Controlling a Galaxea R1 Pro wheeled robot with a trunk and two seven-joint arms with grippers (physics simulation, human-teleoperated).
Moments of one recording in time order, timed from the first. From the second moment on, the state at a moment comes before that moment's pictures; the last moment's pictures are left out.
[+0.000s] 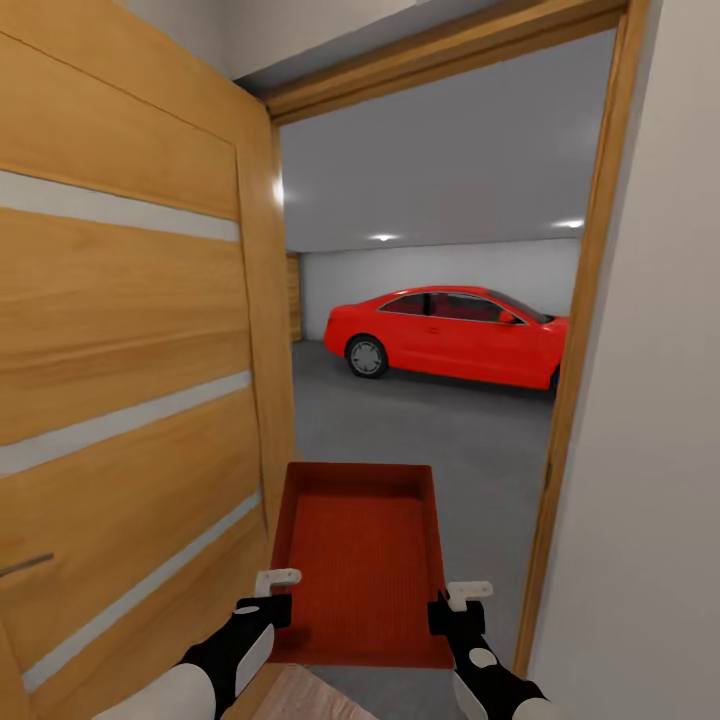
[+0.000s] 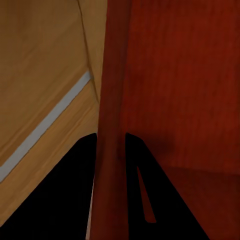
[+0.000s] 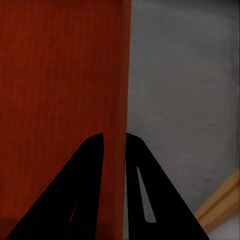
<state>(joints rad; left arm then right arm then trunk) -0.62 -0.11 -0.14 -0.26 0.18 0.10 0.22 -0.57 0.13 -0.18 -0.16 0.27 -0.34 -0.14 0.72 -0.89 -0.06</state>
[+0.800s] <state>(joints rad) -0.62 -0.11 -0.14 -0.26 0.18 0.10 0.22 -0.57 0.13 -0.18 -0.16 0.27 -0.34 -0.14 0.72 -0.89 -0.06</state>
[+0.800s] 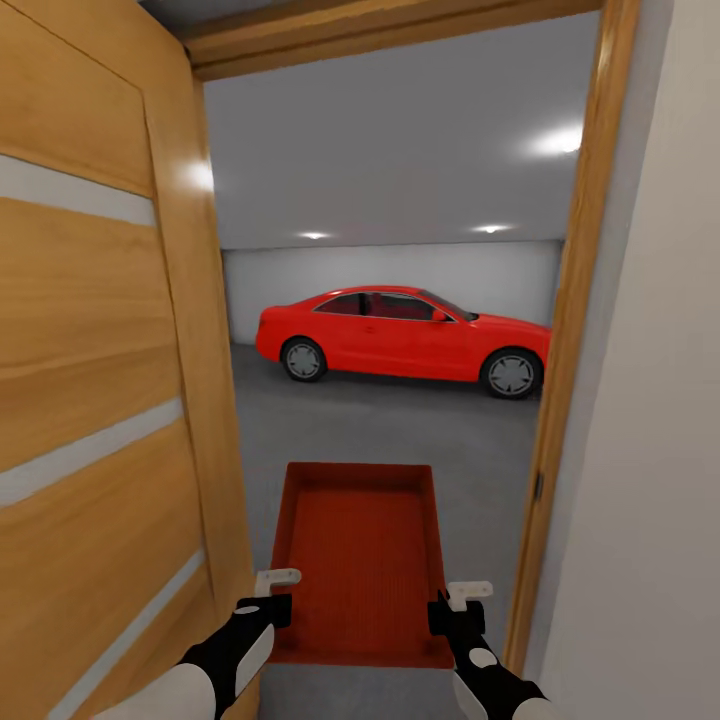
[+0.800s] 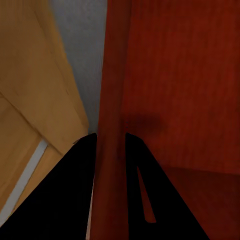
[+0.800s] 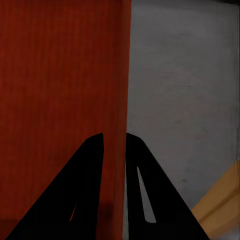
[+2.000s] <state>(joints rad) -0.62 -0.11 -0.14 -0.27 0.18 0.10 0.22 -0.57 0.13 -0.18 -0.16 0.27 -0.34 -0.14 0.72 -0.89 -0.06</state>
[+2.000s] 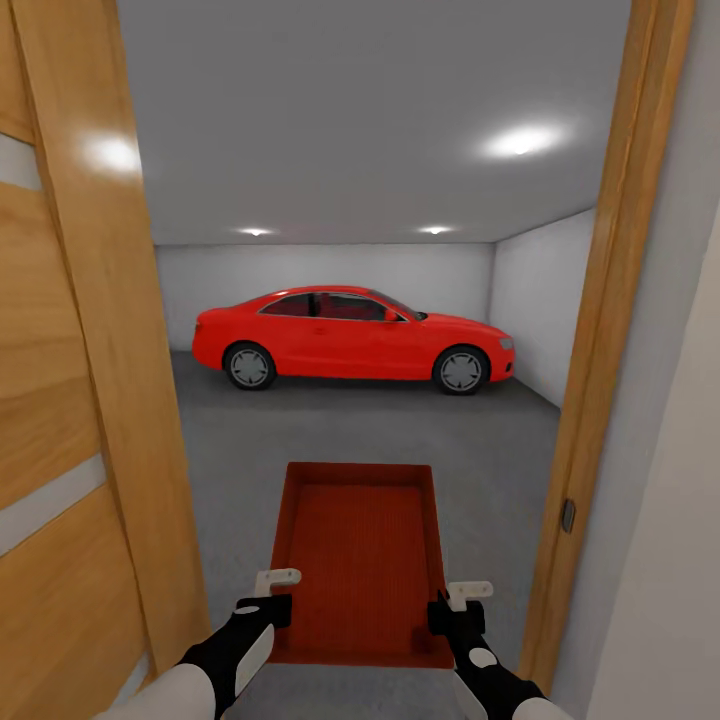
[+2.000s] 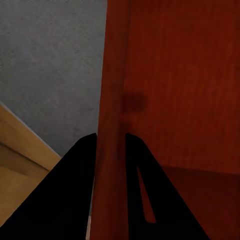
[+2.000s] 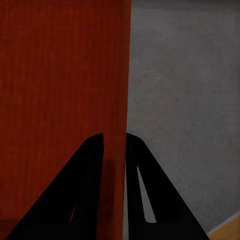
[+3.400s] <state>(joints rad) -0.62 -0.11 -0.14 -0.26 0.18 0.10 0.22 -0.57 0.13 -0.18 -0.16 0.27 -0.34 -0.14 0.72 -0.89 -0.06</state>
